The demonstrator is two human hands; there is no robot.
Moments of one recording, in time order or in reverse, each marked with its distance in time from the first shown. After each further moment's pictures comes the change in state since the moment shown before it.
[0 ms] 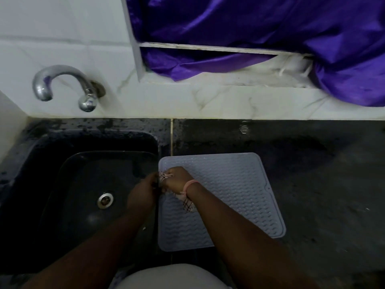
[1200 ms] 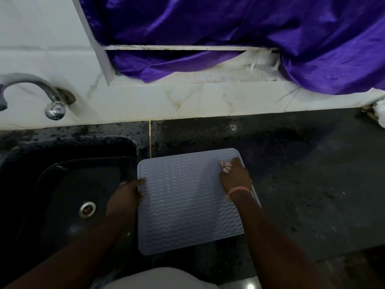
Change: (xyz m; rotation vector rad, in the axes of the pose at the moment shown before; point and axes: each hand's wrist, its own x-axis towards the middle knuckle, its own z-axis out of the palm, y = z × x) left_hand 0.003 -0.001 0.006 0.197 -0.061 0.022; right_hand -0.054 0.148 -0.142 -0.238 0.789 0.185
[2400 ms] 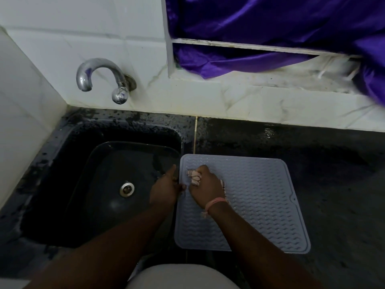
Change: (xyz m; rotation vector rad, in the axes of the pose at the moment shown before) left_hand -0.011 0.015 -0.012 -0.284 0.091 -0.173; right_hand -0.090 -0.133 0.107 0.136 -0.356 -0.441
